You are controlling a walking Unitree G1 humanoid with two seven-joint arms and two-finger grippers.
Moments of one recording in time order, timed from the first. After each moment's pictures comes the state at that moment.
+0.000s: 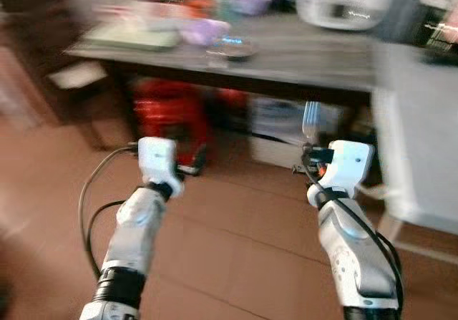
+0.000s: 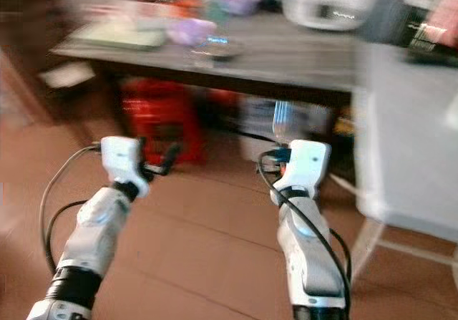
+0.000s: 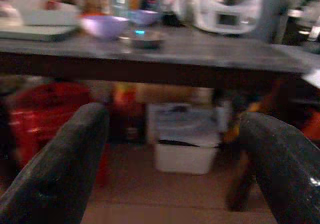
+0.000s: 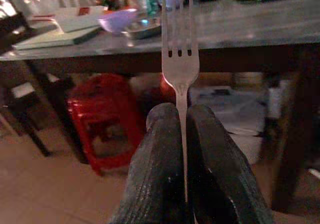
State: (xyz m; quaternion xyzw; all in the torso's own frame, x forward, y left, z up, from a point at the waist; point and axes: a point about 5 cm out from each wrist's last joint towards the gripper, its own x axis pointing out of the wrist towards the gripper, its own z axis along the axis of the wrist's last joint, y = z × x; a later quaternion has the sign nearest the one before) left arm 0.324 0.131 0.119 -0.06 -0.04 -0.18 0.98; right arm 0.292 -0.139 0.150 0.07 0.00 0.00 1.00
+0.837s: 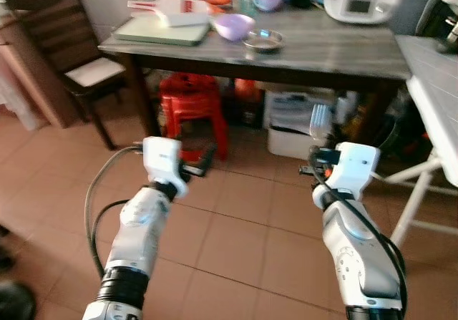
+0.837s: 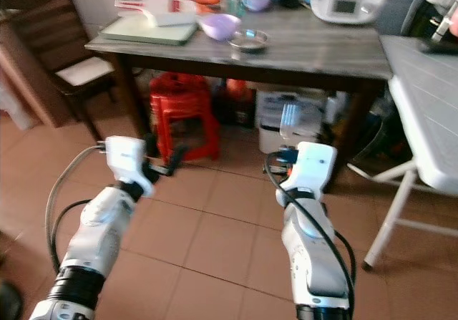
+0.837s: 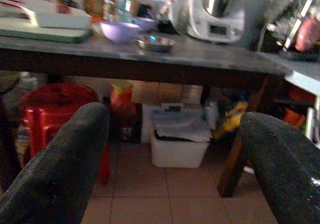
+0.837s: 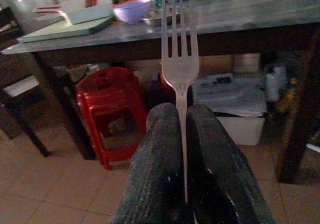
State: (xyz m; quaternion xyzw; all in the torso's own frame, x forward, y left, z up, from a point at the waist) left arm 0.322 0.124 0.121 -0.08 -0.05 -0.20 0.97; right arm 0.291 -0.147 0.144 0.08 0.01 -0.02 1.00
